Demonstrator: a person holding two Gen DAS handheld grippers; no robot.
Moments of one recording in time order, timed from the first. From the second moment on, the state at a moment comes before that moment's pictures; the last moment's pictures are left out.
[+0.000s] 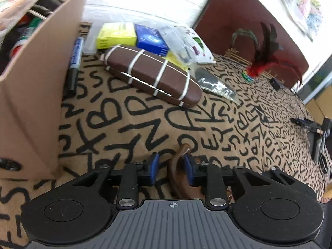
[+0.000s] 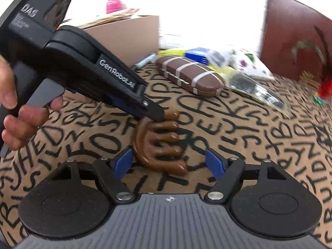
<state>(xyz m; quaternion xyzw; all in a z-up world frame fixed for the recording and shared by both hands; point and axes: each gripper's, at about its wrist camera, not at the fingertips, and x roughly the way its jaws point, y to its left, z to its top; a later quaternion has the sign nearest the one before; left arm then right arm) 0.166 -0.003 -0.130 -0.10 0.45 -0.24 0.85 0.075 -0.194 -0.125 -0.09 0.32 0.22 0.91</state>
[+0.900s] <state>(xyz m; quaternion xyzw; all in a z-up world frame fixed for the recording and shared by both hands) 0.147 -0.027 -0.133 -0.04 0.45 -0.30 0.84 0.057 -0.212 -0.124 -0.09 0.34 0.22 0.91</state>
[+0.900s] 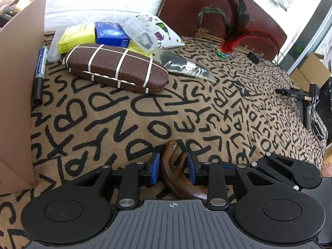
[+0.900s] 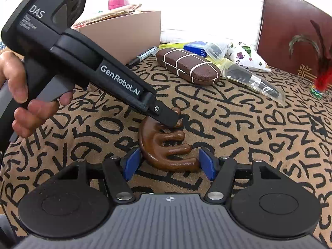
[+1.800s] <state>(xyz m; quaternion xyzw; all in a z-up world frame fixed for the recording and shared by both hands) 0.133 -0.025 -0.128 -0.05 0.44 -0.29 0.85 0.061 -0.200 -0.120 -0.10 0.33 0.23 0.91</state>
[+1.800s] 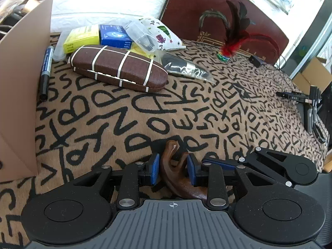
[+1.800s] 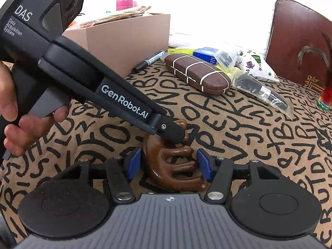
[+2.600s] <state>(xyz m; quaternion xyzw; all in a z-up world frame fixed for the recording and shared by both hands) 0.111 0.031 -0.022 -0.10 0.31 -0.27 0.91 0.050 -0.159 -0.026 -0.18 0.21 0.25 0.93</state>
